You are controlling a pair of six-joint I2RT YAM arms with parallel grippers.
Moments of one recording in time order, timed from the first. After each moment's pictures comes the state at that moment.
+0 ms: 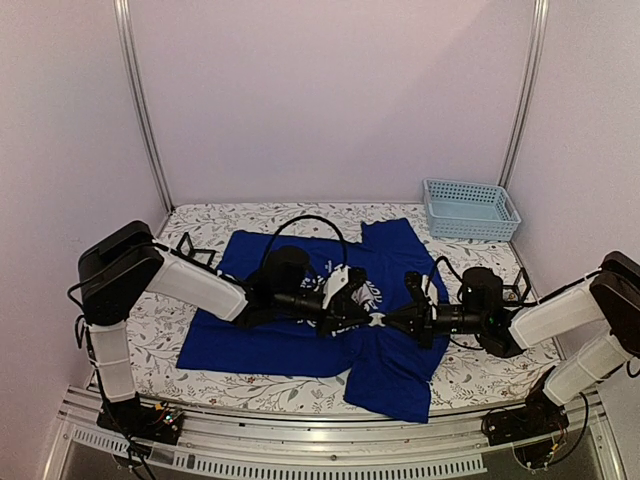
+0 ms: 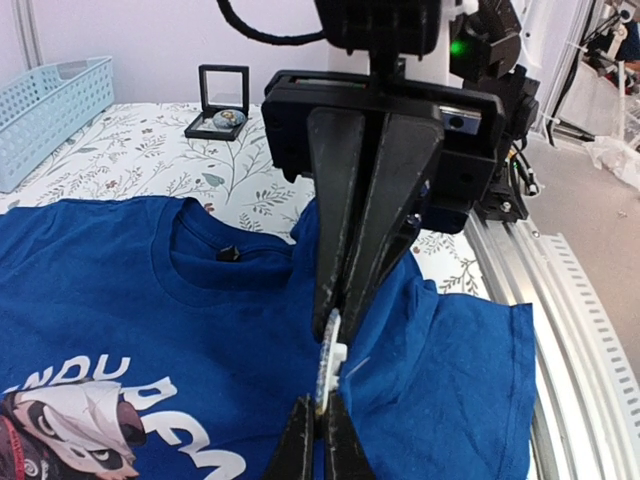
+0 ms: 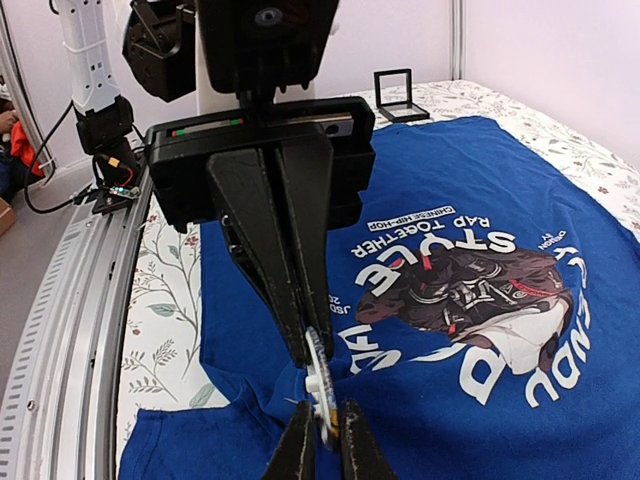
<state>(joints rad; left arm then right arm) -0.93 1.96 0.99 0.58 0.62 0.13 0.67 1.46 0.34 0.82 -0.62 -0.07</state>
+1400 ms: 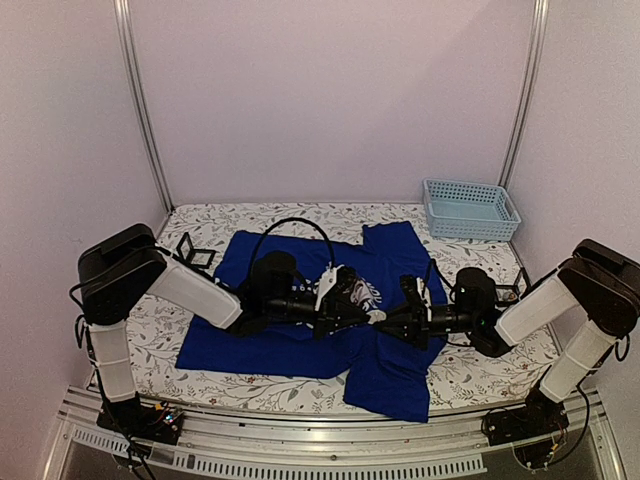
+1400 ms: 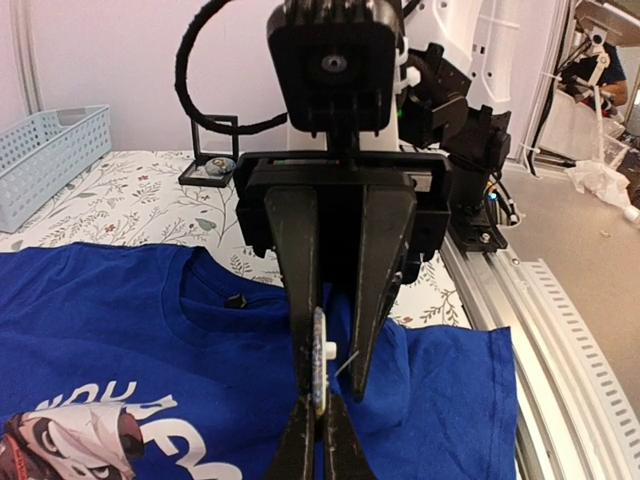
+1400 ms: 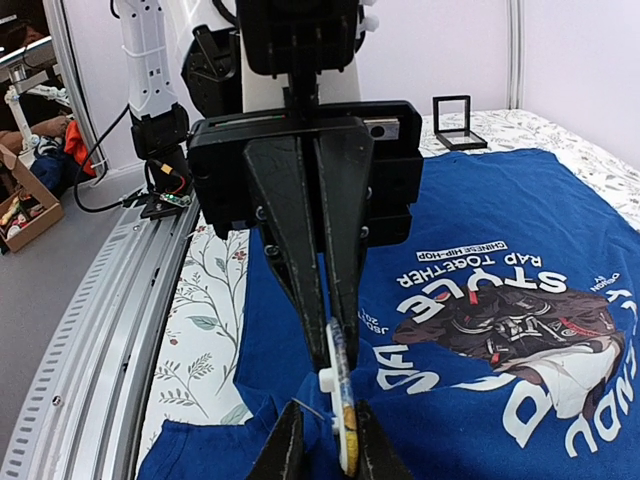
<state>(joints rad) -0.92 1.96 0.90 0.83 0.67 0.07 0.67 1.63 0.37 1.03 -0.79 -0.05</state>
